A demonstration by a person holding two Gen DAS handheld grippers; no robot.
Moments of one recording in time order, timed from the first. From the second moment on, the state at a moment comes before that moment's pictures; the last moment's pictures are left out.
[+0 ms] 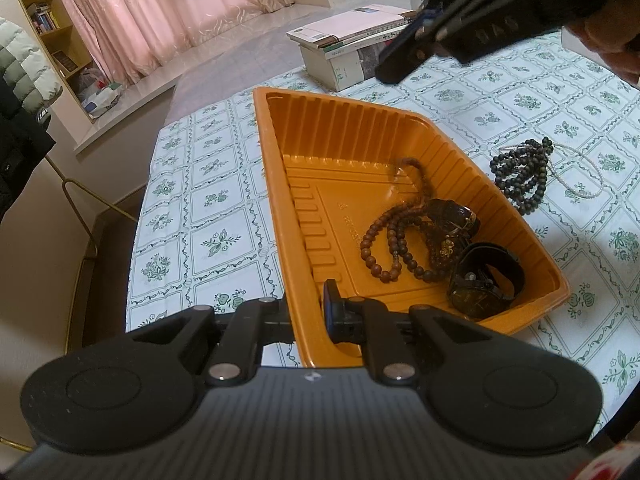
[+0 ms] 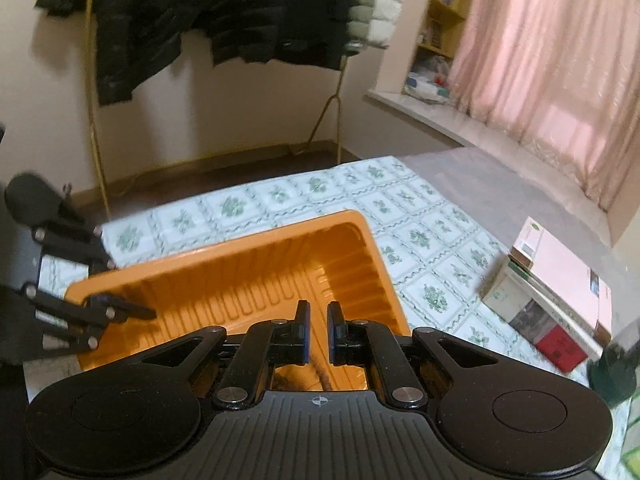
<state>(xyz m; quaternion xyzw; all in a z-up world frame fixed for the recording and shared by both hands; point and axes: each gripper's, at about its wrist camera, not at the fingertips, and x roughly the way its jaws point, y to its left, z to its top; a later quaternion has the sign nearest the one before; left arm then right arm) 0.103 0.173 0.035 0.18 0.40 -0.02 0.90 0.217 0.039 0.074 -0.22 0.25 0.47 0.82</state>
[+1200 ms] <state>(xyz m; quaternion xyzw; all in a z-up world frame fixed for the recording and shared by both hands) 0.102 0.172 0.035 0.18 0.40 -0.01 0.90 0.176 -0.212 -0.045 0.02 0.40 0.20 0.89</state>
